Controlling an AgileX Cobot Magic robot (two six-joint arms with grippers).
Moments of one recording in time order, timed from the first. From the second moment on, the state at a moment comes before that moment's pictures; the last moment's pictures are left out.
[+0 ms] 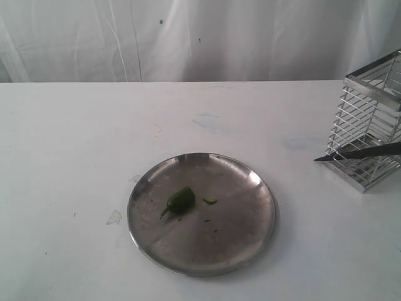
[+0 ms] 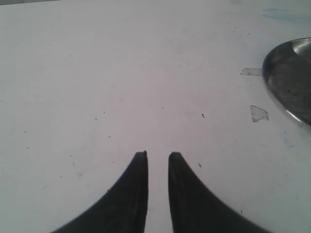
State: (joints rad) left arm -0.02 0.01 0.02 -0.05 0.42 0.05; right arm -0.03 0.02 -0.18 -0.10 -0.78 0.35
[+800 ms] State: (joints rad) left arm -0.02 0.01 0.02 -0.05 0.42 0.05; right arm -0.04 0.86 -0.74 -0.03 0.33 -0.32
